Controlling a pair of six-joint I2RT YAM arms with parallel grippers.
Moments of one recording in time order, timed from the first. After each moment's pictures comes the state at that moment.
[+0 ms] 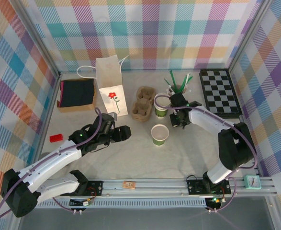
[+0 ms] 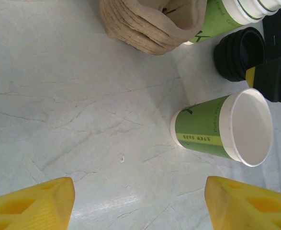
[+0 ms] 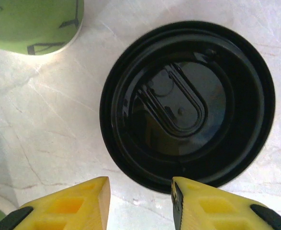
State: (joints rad) left arm -0.70 1.01 0.77 -0.55 0.04 -0.81; right arm 0.46 1.60 1.08 -0.70 0.18 0.18
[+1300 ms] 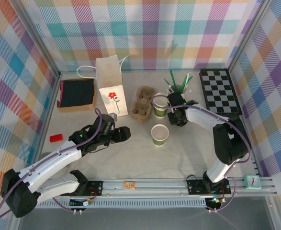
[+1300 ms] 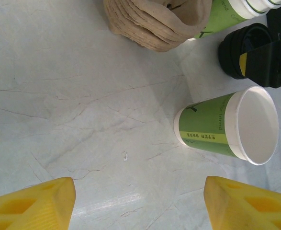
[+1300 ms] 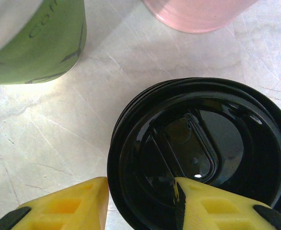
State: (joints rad) left arm -0.70 1.00 0.75 -0.55 0.04 -0.81; right arm 0.47 1.68 1.10 -0.63 0.20 0.10
